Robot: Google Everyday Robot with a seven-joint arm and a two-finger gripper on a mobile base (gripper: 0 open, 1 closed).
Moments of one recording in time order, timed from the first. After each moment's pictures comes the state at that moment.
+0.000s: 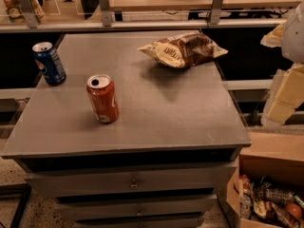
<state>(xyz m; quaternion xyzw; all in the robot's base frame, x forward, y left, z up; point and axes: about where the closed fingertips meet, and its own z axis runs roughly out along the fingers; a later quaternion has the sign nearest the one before) 0.438 -0.216 0.979 -0.60 0.78 -0.04 0.16</state>
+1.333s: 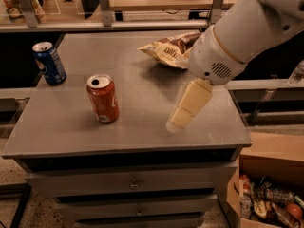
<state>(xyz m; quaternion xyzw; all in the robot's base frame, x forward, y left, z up) 0.461 -0.057 0.930 -0.62 0.73 0.15 0.24</state>
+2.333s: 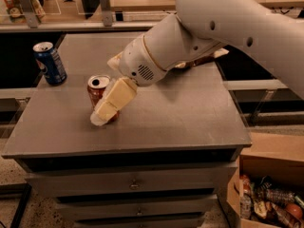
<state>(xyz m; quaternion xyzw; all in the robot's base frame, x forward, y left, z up) 0.481 0.099 0.925 -0.63 0.65 0.31 0.31</state>
